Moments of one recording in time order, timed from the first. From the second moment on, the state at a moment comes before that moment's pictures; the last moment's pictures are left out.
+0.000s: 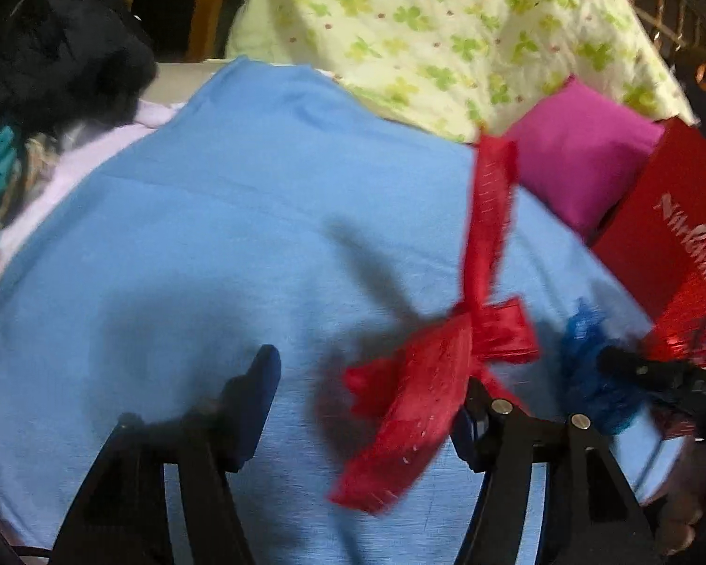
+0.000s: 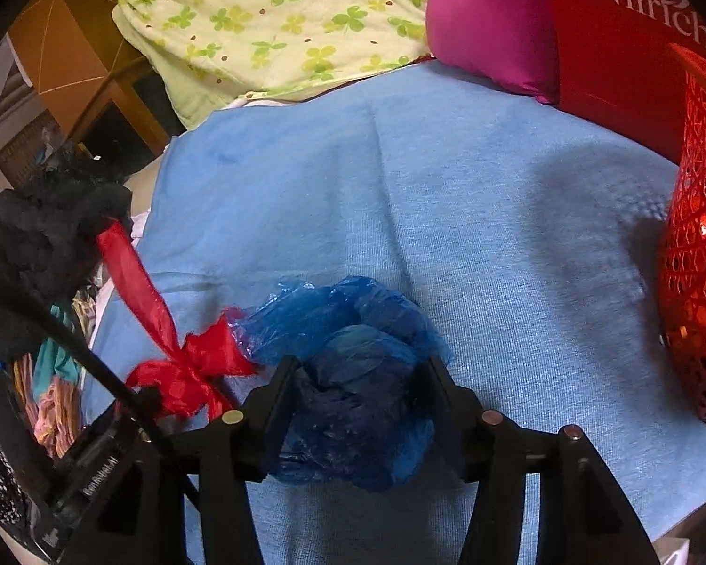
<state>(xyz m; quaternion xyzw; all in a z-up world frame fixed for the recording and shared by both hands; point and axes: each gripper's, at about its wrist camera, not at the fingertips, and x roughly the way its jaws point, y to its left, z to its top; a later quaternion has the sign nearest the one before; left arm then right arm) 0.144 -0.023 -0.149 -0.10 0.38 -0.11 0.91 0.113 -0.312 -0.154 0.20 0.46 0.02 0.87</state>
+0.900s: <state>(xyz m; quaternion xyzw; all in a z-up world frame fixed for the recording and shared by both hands) 0.150 -0.052 -0.152 -0.07 0.40 -0.18 0.90 0.105 -0.311 -0.151 0.19 0.45 0.05 0.87</state>
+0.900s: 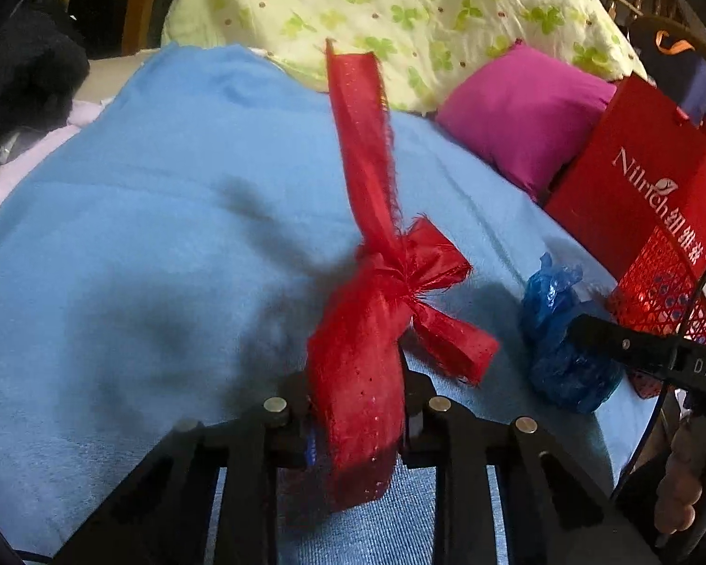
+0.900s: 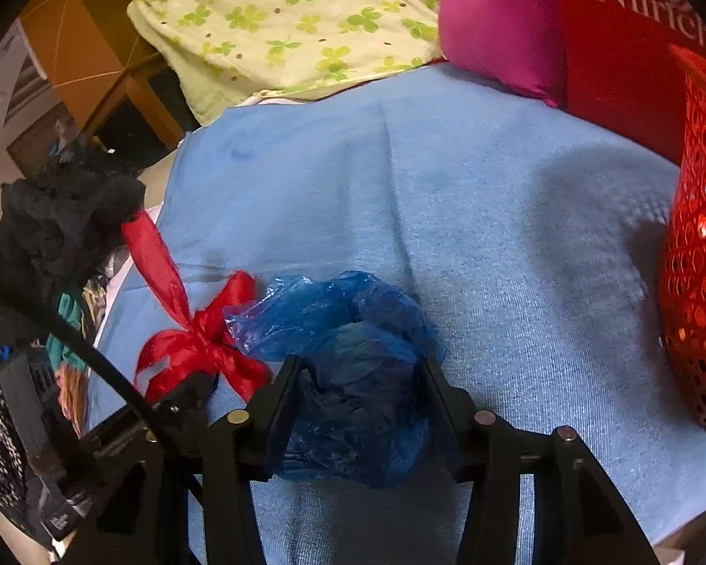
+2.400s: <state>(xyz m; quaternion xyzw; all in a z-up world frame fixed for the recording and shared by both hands) 0.070 -0.087 -0.031 0.01 0.29 -0.05 0.95 0.041 -0.345 -0.068 0.20 0.27 0.11 0.94</state>
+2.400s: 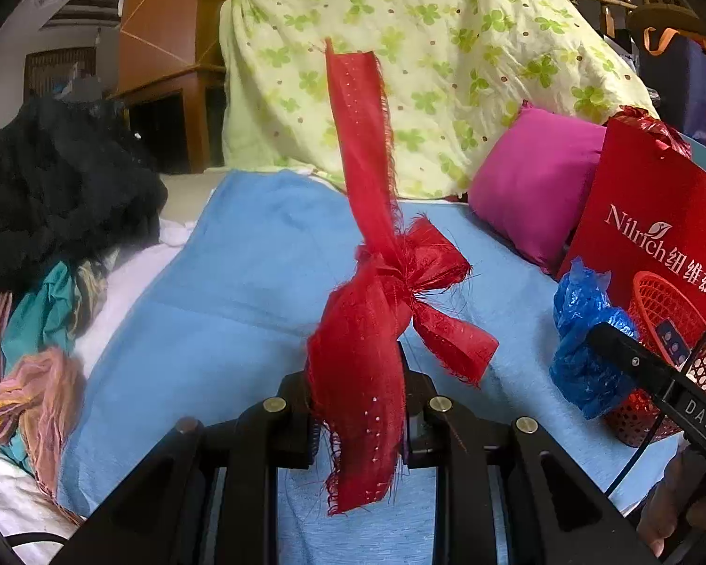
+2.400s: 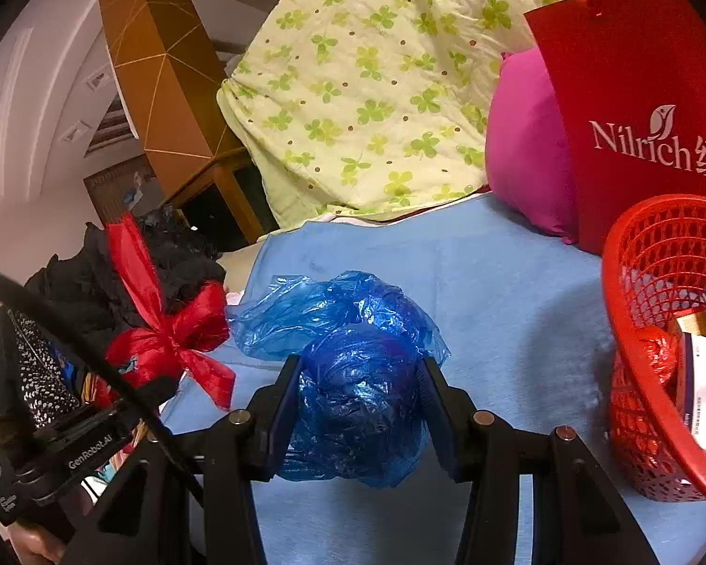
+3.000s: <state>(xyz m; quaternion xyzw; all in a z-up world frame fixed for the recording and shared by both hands) 0.062 -0.099 -0.018 0.03 0.28 -0.05 0.96 0.026 -0.361 -0.061 0.21 0.24 0.12 0.94</state>
